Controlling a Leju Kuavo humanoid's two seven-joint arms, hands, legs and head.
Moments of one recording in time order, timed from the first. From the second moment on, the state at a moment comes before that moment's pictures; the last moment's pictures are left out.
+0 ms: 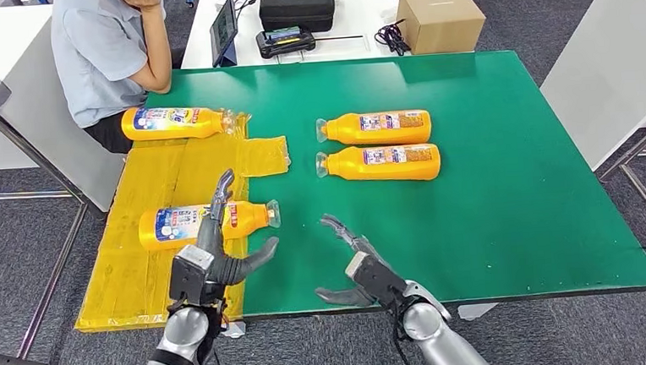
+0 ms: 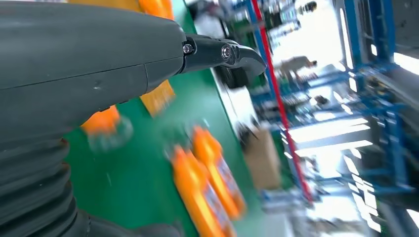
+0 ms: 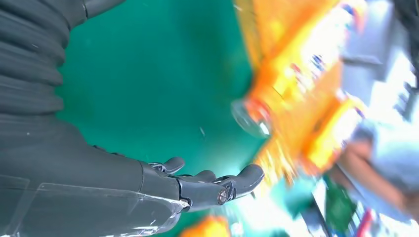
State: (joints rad) left arm -0.21 -0.20 -0.28 -1.17 -0.15 0.26 -0.55; right arm -0.20 0.05 0.43 -1.09 0.21 0.12 -0.56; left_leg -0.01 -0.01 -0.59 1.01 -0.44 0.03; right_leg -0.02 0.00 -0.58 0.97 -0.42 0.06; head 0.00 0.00
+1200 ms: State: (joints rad) left arm 0.10 -0.14 -0.30 -1.50 -0.17 0.23 -0.49; right arm 0.07 0.21 0.30 -1.51 0.23 -0.32 -0.52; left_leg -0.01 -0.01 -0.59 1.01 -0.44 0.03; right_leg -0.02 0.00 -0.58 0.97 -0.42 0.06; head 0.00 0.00
